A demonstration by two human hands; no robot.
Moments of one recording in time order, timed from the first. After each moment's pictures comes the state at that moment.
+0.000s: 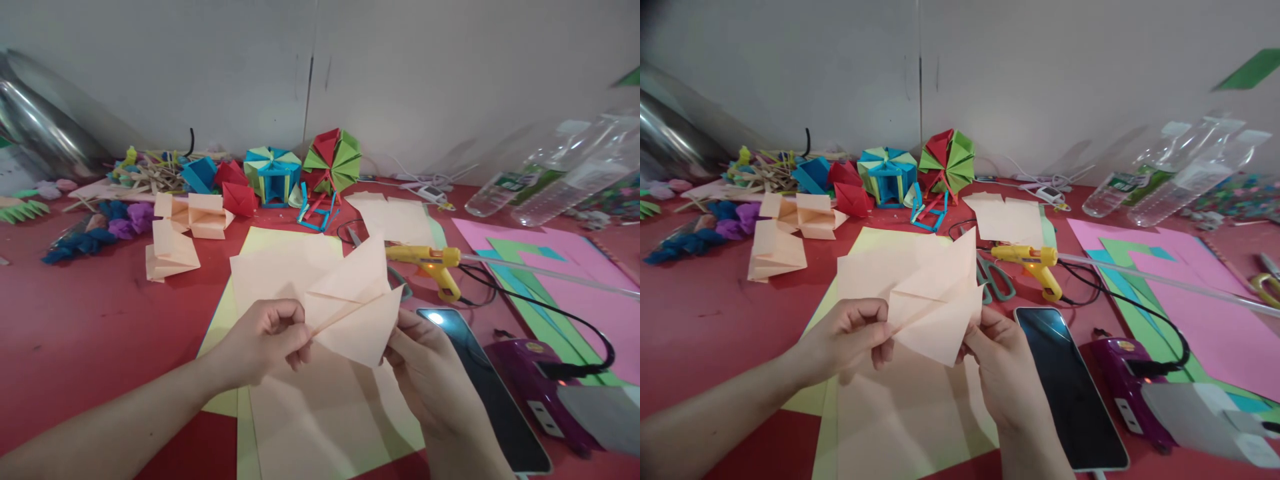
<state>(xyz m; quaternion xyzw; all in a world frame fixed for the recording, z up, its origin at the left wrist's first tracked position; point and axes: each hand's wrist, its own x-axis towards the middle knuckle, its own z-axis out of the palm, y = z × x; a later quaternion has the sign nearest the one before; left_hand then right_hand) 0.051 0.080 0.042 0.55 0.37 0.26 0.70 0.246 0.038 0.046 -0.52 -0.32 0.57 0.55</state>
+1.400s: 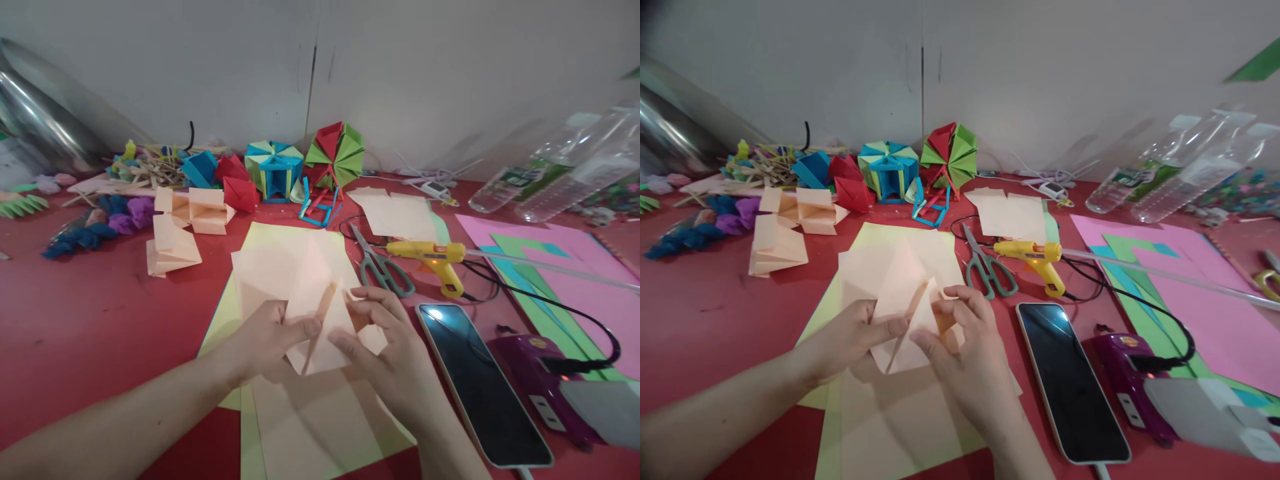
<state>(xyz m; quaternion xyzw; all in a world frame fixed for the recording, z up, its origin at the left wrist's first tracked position) 0.054 0.078 0.026 0.51 0.42 0.23 0.71 0.232 0.032 0.040 -0.62 -0.65 0.21 0.38</state>
